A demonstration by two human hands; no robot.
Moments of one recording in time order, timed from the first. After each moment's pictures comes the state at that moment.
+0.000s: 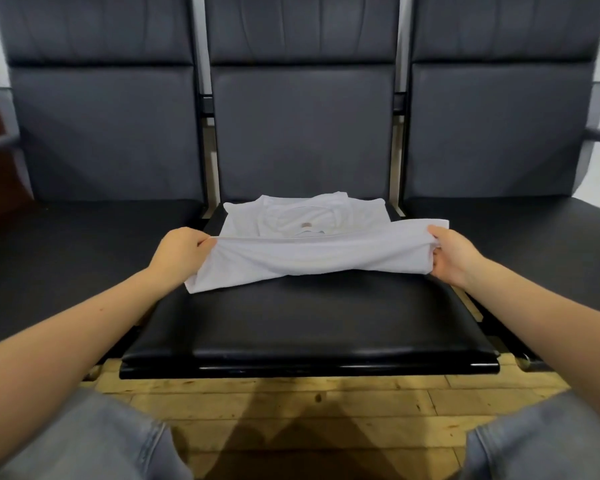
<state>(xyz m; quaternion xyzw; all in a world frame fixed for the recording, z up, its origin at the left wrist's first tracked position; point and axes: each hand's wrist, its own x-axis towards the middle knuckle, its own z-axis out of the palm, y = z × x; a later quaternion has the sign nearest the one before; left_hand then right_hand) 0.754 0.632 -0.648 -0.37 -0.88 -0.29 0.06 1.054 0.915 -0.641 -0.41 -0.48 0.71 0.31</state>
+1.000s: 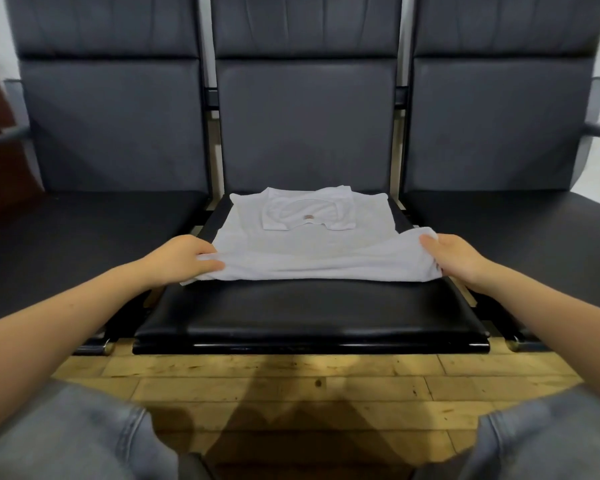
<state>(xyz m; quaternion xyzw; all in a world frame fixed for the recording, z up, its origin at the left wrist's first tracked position) 0.759 0.594 -0.647 -0.49 -0.85 -0.19 -0.05 1.086 0.902 -0.651 -0.38 -0.79 0.45 0.19</state>
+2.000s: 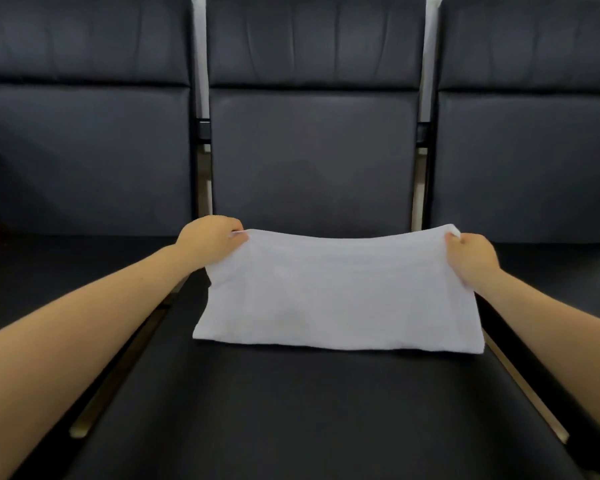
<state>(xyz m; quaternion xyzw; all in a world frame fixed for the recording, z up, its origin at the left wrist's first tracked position) 0.651 0.757 -0.611 -0.47 -0.87 -0.13 0.11 0.964 1.041 -0.641 -0.50 -0.75 0.28 0.34</state>
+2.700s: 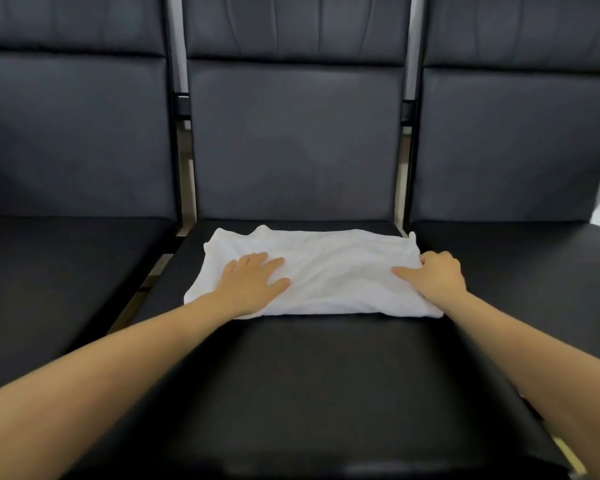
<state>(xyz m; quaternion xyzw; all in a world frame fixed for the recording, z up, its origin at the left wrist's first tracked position) 0.740 0.783 -0.701 -0.48 -0.87 -0.08 -0.05 0.969 0.996 -0.680 -0.55 -0.80 0.19 0.15</state>
